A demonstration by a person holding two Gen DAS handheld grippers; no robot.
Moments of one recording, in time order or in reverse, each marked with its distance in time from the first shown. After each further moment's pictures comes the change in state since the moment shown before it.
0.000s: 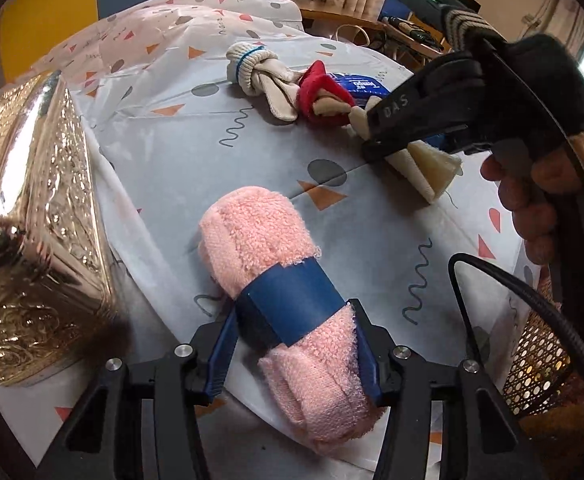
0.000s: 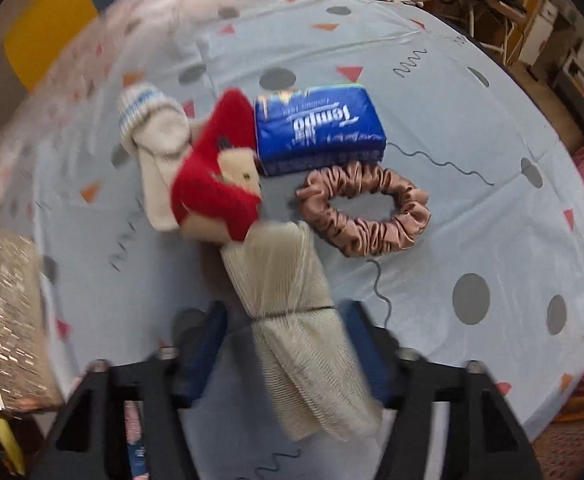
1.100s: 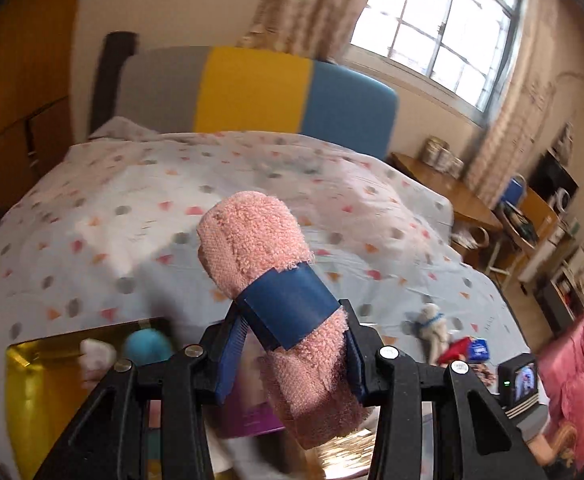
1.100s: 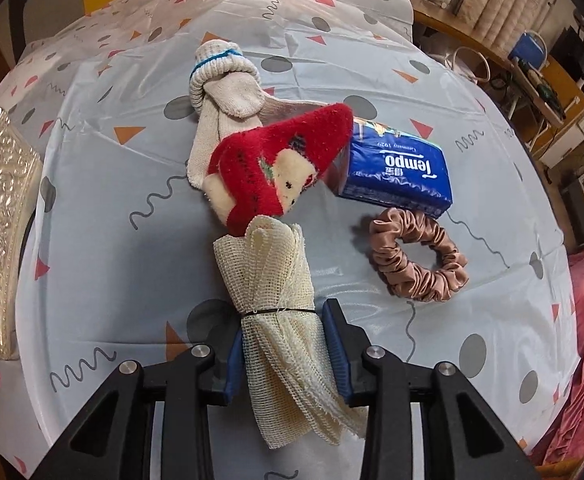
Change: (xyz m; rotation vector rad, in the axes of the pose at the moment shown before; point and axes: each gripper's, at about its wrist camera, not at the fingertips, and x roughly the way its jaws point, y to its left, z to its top) left arm -0.223 0.221 0.040 -0.475 -0.442 0.279; right arm 0.005 0.043 -0.009 -0.305 -0.086 -0.057
